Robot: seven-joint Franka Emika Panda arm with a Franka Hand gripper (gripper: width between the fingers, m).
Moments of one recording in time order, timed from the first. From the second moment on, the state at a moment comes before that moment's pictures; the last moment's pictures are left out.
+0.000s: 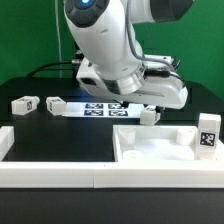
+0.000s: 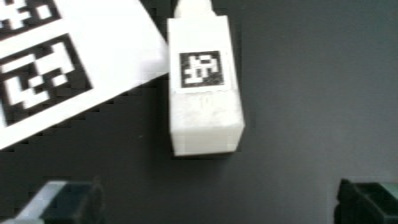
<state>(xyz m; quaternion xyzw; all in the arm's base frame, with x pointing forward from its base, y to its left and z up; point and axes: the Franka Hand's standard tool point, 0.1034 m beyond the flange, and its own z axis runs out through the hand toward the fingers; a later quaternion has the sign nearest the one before) 0.425 0.055 0.034 -0.89 0.25 0.37 0.12</state>
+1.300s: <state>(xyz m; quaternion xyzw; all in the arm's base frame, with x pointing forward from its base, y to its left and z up) 0.380 0.066 0.004 -0.86 0.27 0.41 0.18</state>
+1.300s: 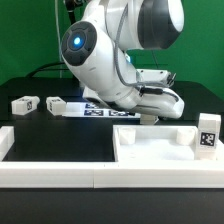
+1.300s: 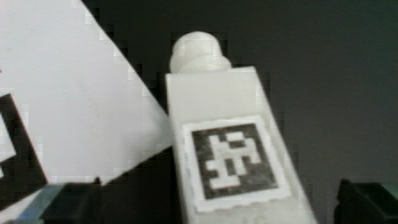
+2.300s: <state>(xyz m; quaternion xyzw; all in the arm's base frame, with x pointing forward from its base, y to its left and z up) 0.381 0.066 0.004 -0.86 0.27 0.41 0.18</state>
